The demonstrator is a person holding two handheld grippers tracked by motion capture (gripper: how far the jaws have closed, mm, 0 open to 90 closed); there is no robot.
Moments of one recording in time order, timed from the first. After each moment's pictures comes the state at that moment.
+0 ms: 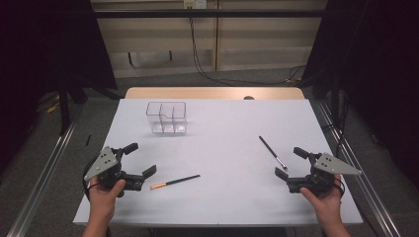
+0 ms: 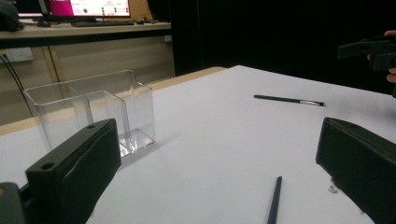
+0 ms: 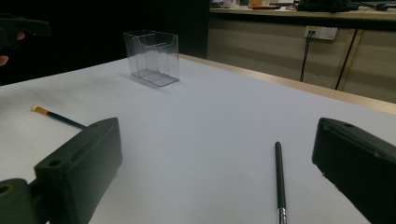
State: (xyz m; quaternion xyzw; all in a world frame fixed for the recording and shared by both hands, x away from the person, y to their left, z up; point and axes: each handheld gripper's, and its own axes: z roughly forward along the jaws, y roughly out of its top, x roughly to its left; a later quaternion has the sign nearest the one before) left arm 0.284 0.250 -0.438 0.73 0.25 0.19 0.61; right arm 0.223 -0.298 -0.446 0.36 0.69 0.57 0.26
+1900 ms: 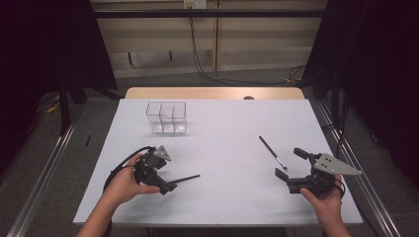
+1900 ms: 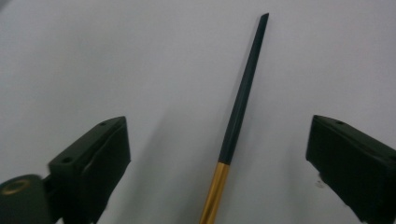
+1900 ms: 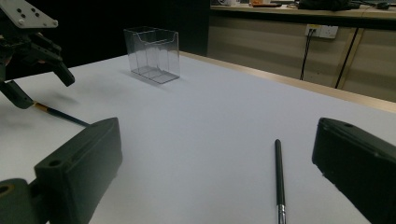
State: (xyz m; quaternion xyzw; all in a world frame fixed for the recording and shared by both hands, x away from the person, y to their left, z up) left arm 0.314 0.164 -0.440 0.94 0.24 0.03 0.23; right arm 0.222 -0.298 -0.446 0.36 0.70 0.56 0.26
